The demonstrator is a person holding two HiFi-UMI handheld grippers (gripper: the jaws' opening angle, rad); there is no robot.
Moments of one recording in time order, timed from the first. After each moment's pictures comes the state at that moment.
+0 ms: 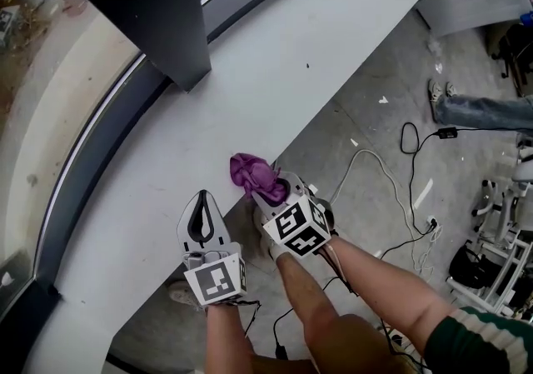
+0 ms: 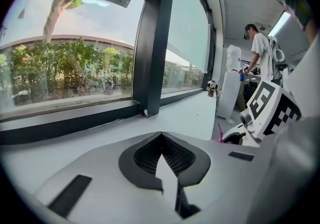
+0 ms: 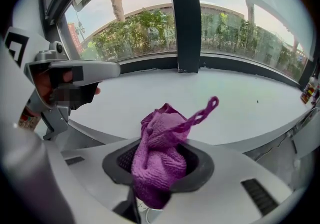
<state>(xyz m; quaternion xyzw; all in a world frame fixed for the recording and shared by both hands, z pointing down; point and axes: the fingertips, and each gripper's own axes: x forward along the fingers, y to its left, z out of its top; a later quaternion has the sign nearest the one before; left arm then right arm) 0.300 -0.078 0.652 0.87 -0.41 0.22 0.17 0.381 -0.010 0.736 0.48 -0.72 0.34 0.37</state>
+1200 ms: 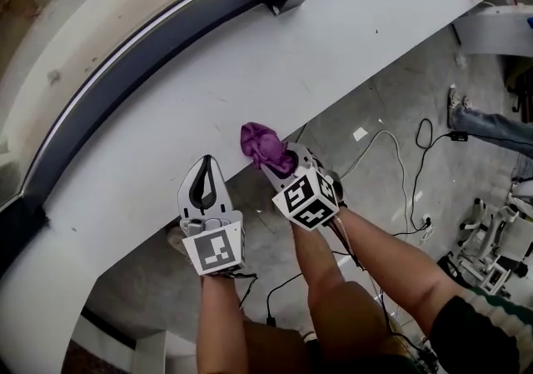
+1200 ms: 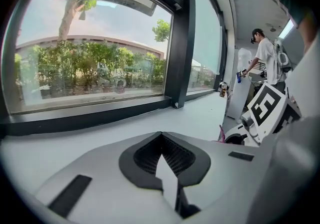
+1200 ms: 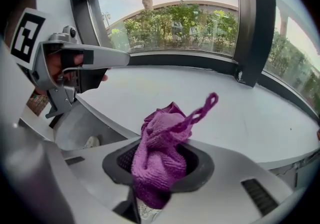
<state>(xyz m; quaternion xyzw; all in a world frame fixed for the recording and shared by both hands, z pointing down) 0.140 -0.050 0.643 0.84 -0.47 0.21 0.19 0.232 0.017 0.734 0.38 -0.77 0.28 0.42</state>
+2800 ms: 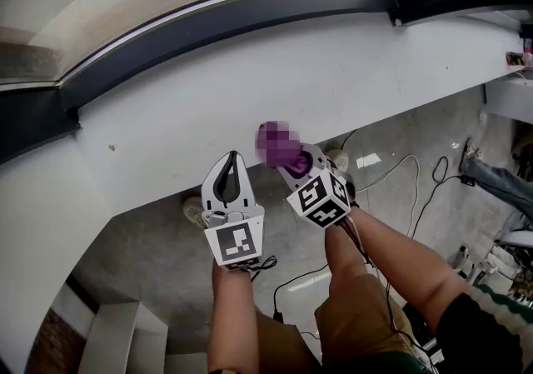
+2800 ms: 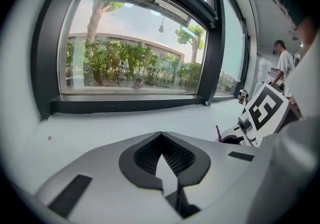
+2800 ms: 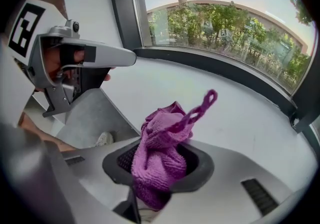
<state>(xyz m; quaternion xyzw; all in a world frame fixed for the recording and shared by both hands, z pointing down) -0.073 0.007 0.651 0.77 -0.55 0.19 0.24 0.022 0.050 0.738 0.26 -0.81 0.21 0.48</state>
